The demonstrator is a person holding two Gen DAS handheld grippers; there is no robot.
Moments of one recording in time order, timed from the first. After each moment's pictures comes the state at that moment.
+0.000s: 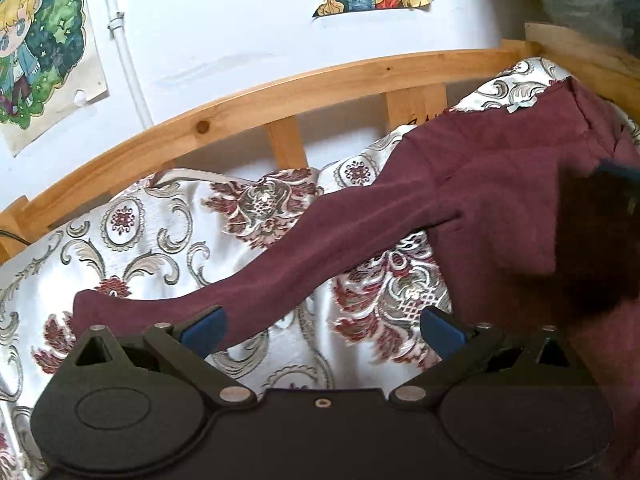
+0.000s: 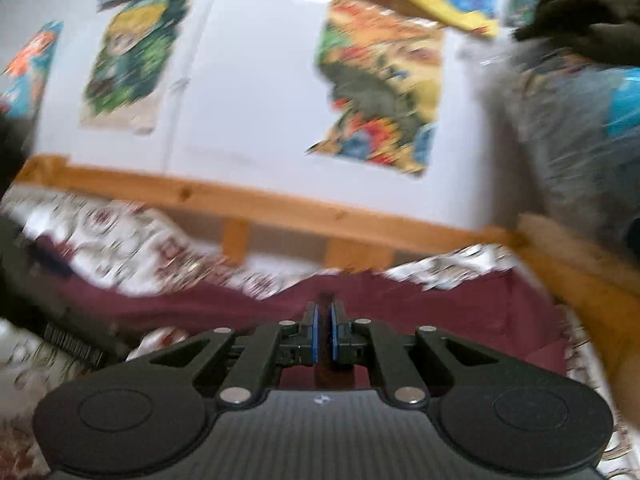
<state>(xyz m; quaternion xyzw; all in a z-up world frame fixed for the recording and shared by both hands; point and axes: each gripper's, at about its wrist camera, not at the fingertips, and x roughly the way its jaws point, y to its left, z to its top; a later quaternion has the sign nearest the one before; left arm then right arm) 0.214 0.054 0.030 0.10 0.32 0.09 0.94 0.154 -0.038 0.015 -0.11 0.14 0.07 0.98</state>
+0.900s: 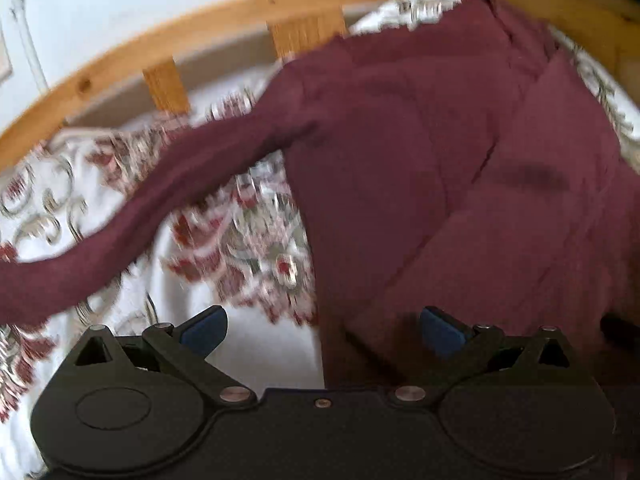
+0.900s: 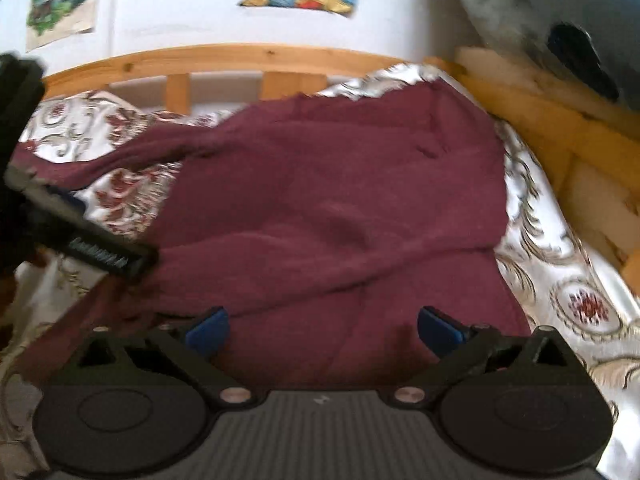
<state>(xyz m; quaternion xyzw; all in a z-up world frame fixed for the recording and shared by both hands) 0.236 -0.028 -0.044 0.09 0.40 0.02 0.91 0.117 -0.138 -0.040 -0.05 0.31 -0.02 0.95</state>
